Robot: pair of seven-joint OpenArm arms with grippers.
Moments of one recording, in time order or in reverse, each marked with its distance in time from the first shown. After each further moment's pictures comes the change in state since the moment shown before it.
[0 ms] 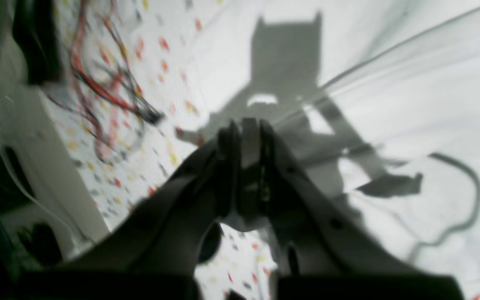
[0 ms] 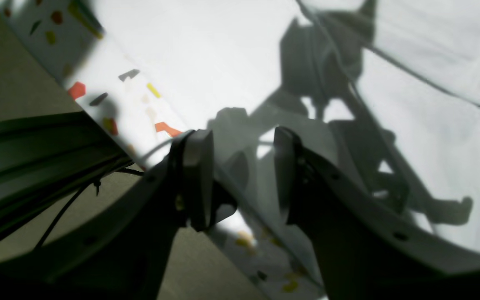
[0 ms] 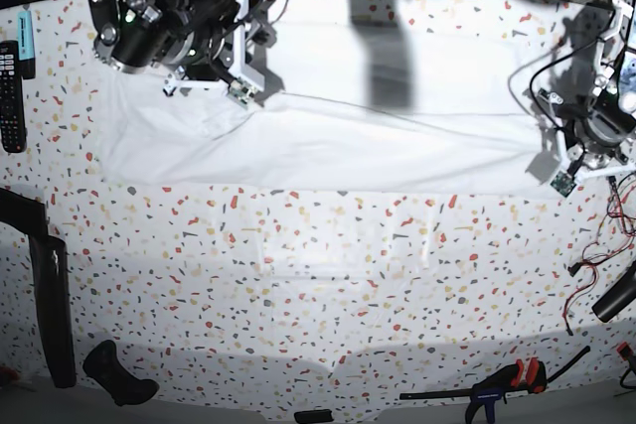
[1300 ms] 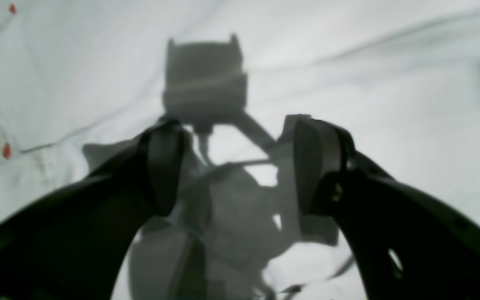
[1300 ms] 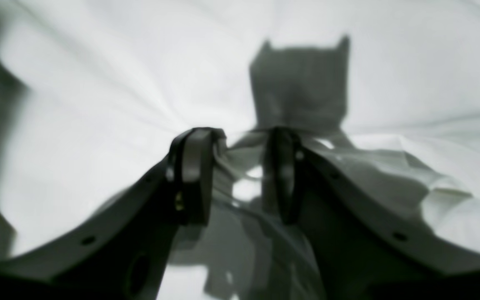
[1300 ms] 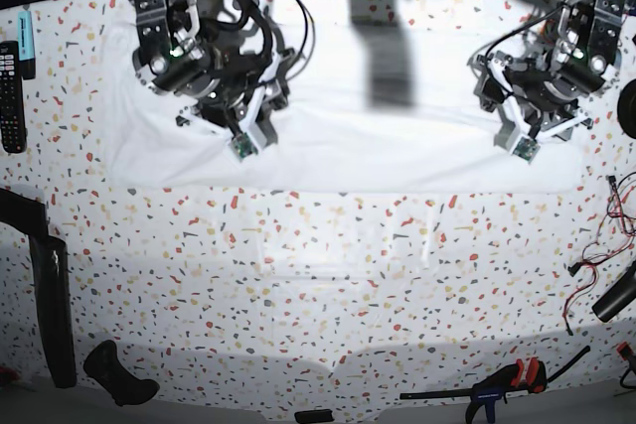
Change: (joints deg) left arm 7.0 9.4 0.0 0.1 -9.5 4.1 -5.6; right arm 7.4 -8.7 0.1 -20.5 -17.8 -8.7 21.5
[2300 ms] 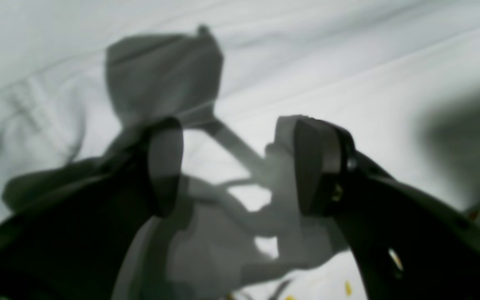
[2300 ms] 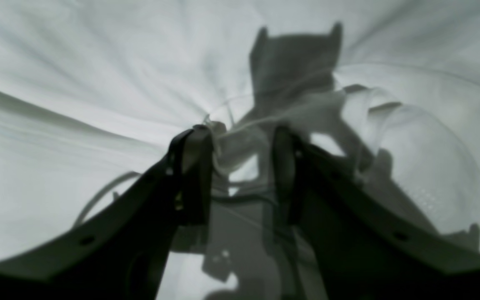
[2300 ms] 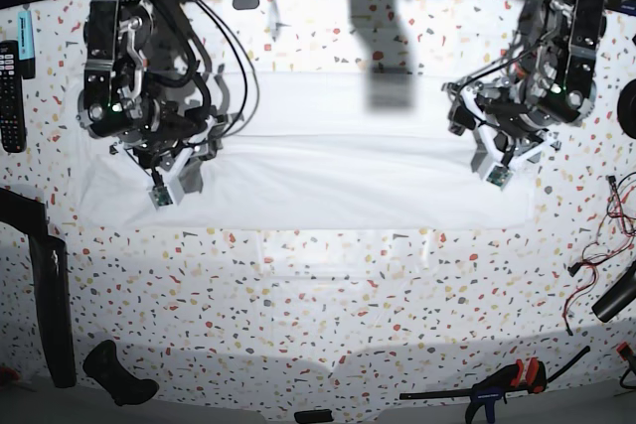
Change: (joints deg) left arm -8.8 7.4 0.0 -8.1 0.1 -4.7 1.6; right arm 8.2 2.4 15.3 -5.4 3.9 -5.5 -5.5
